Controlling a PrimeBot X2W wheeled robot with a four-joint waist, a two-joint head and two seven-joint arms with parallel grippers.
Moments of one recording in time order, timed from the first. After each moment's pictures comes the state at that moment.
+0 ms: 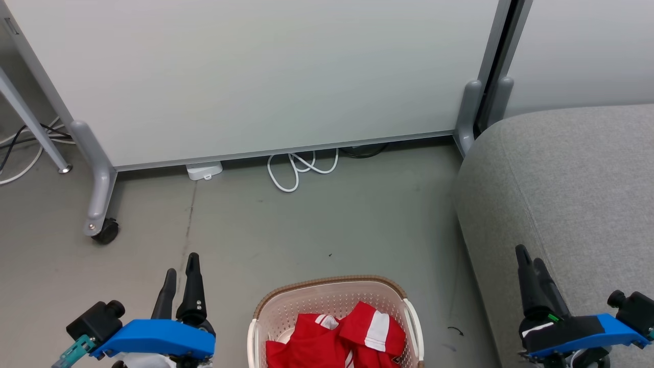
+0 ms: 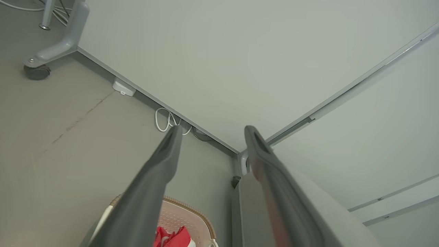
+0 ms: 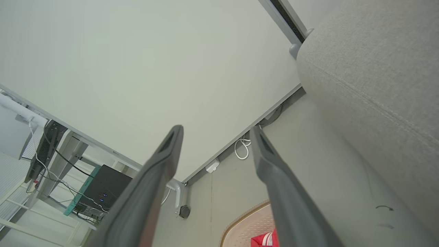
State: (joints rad) left arm -0.03 0.05 -0.07 0.24 -0.86 -0.04 -0.06; right arm -0.04 -0.04 -0.05 0.23 0.86 0.13 -0.06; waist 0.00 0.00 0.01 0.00
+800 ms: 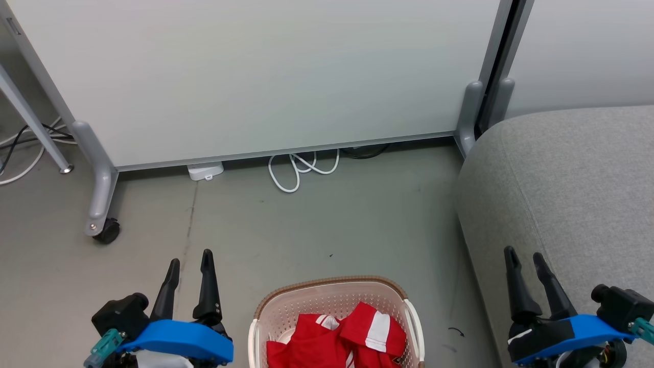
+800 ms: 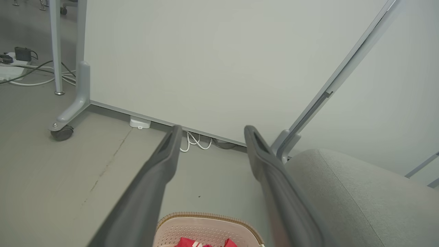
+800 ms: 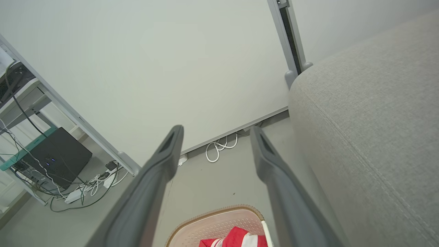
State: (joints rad) left arm -0.03 0.08 -0.15 0.23 -0.55 0.00 -0.14; right arm -0.04 -0.04 -0.04 0.23 0.52 0.13 -0.12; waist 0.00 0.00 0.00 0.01
